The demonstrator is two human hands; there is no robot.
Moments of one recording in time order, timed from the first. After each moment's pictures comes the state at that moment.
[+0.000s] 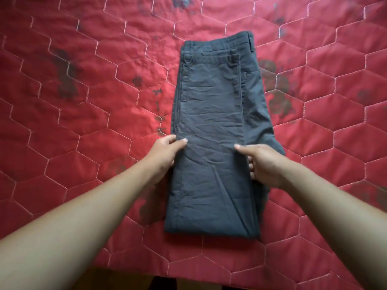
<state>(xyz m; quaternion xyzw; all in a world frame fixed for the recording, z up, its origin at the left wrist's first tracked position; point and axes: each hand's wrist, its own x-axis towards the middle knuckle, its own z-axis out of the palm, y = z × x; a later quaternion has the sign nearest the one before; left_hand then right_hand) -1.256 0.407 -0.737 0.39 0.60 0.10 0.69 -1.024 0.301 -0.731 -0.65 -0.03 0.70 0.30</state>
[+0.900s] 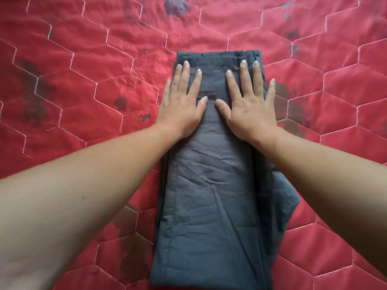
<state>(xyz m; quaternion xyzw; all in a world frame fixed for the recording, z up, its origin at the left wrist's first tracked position) -1.148 0.559 -0.789 0.87 0.47 0.01 0.15 -0.979 0.482 -0.780 -0.79 -0.60 0.09 -0.02</state>
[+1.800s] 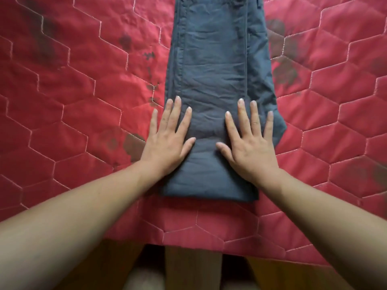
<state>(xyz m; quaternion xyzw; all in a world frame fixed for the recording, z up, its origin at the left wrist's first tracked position) -1.275 0.359 -0.770 0.91 0.40 -0.09 0.09 -1.057 0.255 -0.765 -0.74 -0.67 0.08 -0.07</state>
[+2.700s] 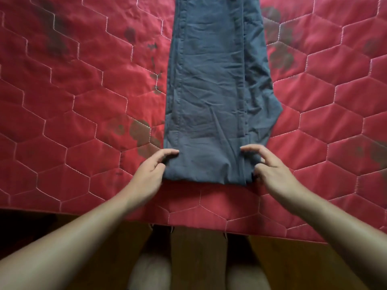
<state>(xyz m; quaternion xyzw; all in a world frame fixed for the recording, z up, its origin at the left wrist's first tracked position) -1.344 0.281 -0.716 0.56 0.56 0.03 0.61 -1.066 0.167 -0.707 -0.72 -0.21 0.59 0.29</state>
